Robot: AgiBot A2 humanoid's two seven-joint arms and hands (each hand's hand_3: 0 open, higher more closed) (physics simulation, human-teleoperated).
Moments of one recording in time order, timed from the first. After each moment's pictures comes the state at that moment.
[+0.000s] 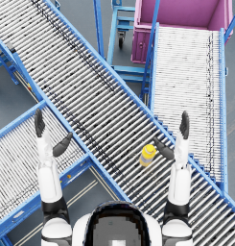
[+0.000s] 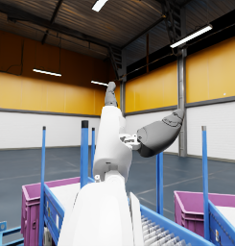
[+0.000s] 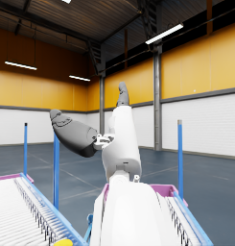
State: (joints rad) left arm 0.43 1.36 -0.14 -1.87 1.38 0.00 0.00; right arm 0.37 -1.39 -0.07 1.92 1.38 0.00 0.00
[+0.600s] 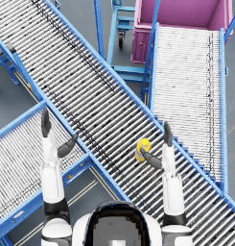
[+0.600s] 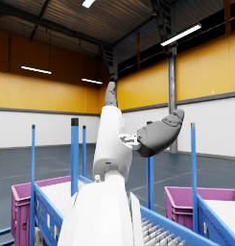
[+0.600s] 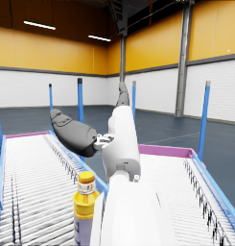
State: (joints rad) left arm 0.41 1.37 -0.09 -1.89 1.38 0.00 0.00; right arm 0.13 -1.39 0.05 1.94 1.38 0.00 0.00
